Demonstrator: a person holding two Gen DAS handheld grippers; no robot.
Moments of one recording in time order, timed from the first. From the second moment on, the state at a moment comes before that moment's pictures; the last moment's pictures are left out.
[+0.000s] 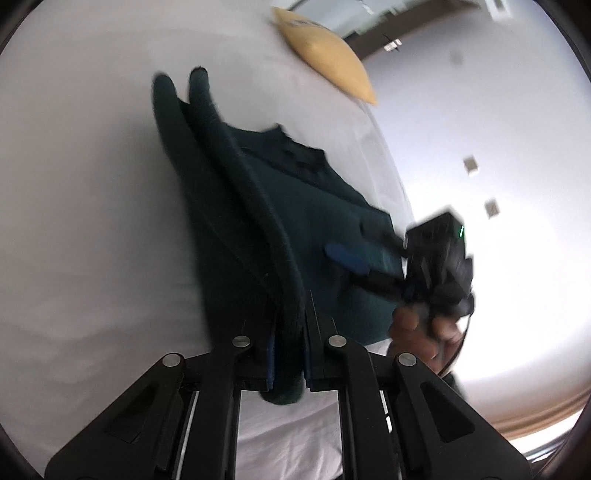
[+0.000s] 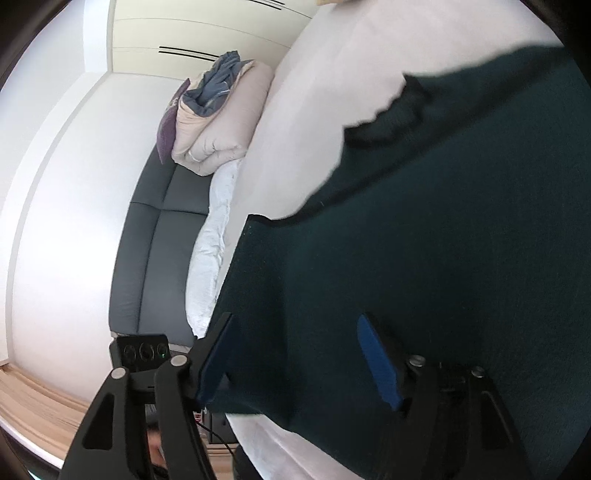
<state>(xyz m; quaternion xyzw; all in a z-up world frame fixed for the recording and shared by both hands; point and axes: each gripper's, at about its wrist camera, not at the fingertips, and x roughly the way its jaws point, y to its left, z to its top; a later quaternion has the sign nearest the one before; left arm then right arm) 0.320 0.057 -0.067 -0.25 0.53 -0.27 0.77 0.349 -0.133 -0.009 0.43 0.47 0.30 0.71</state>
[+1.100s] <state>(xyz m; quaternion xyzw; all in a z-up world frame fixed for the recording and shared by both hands) 0.275 -0.017 -0.050 -0.16 0.53 -0.29 0.78 0.421 -0.090 0.035 0.24 0.51 0.27 0.78</state>
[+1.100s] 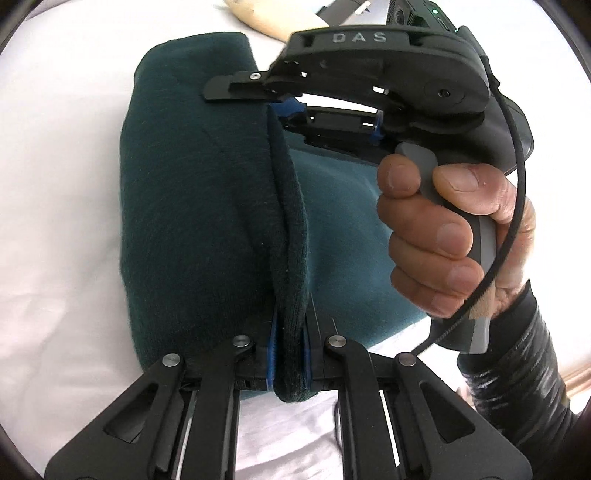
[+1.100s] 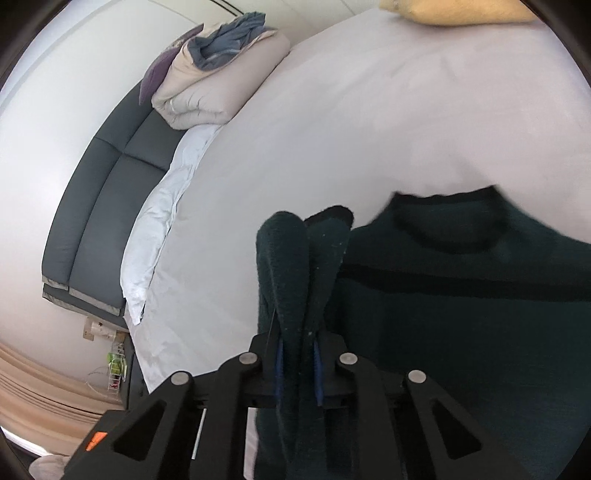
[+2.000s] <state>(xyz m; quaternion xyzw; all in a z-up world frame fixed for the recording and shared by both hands) 0.307 -0.173 -0.015 -0.06 0.56 -0.37 0.74 0.366 -0.335 0.013 0.31 0.48 0.18 0.80</state>
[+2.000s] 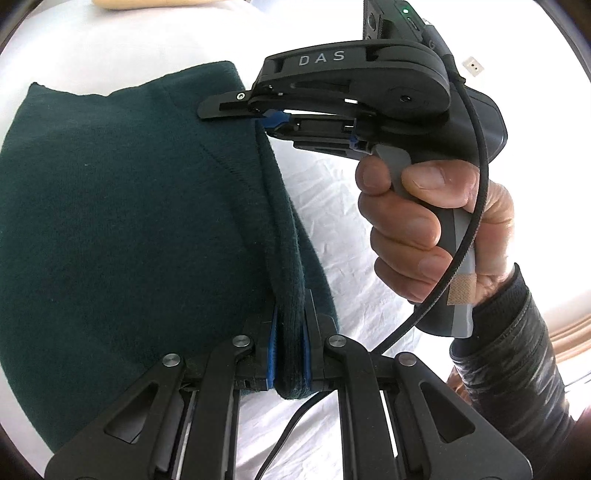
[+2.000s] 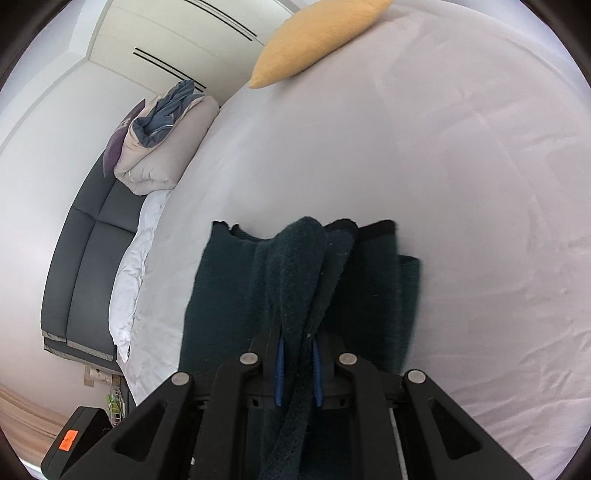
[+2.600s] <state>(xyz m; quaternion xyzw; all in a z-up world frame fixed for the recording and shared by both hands) 0.280 -0.127 0.019 -0.07 0.56 -0.40 0.73 0.352 -0.368 -0.017 0.38 0.49 0.16 0.77</state>
